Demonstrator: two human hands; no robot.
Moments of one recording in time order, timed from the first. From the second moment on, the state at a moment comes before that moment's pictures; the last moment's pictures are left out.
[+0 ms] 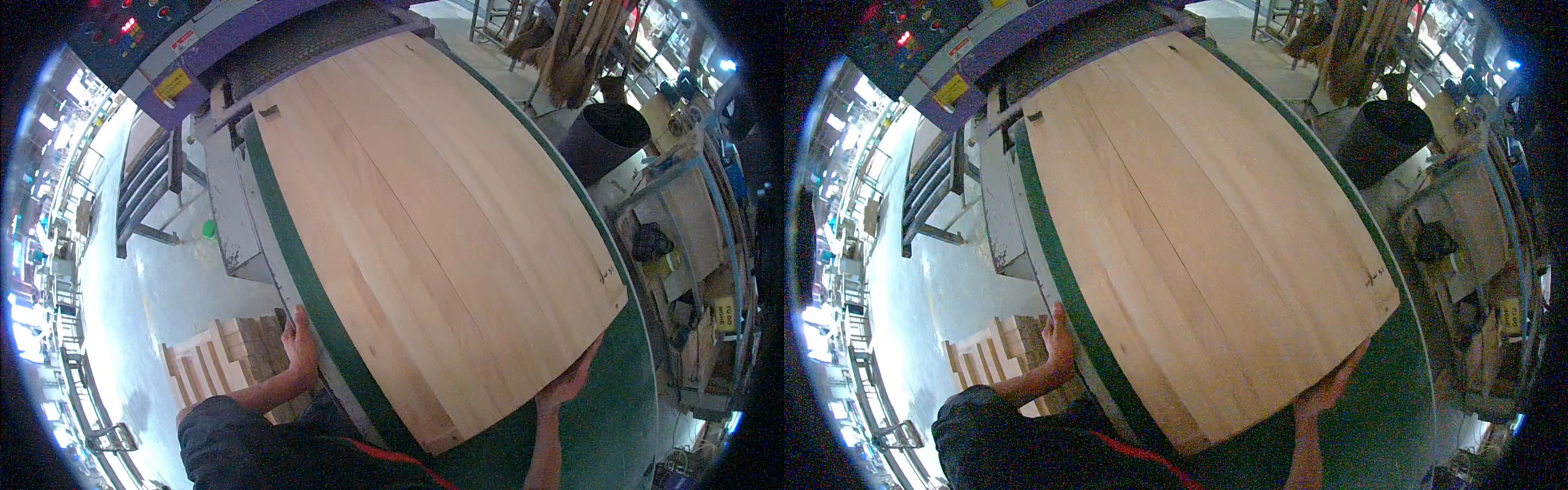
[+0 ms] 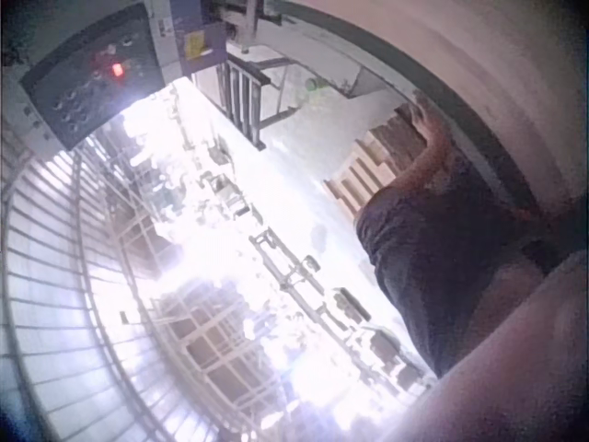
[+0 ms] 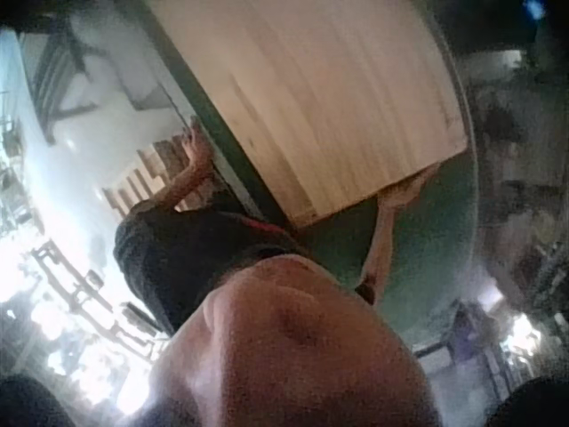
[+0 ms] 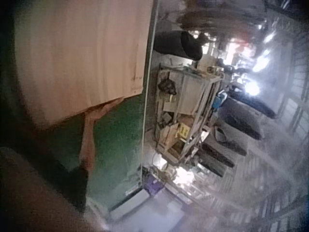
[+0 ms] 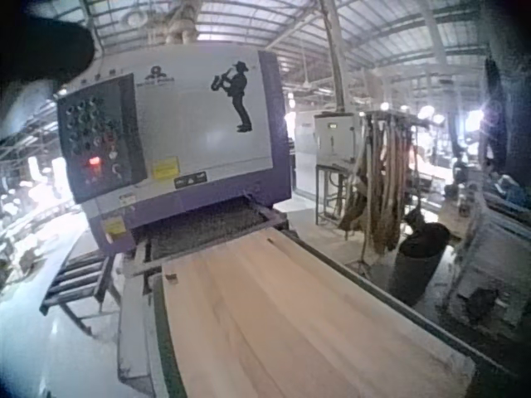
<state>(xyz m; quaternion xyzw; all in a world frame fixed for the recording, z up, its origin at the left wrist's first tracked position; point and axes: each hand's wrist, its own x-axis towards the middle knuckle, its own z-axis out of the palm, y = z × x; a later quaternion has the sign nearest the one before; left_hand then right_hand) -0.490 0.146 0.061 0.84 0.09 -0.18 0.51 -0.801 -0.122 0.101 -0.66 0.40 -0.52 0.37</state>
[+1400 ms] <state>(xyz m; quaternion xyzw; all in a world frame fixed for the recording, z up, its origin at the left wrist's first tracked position) -0.484 0.144 0.065 0.75 0.09 -0.17 0.63 -0.618 -0.179 0.042 -0.69 0.43 -0.51 0.27</state>
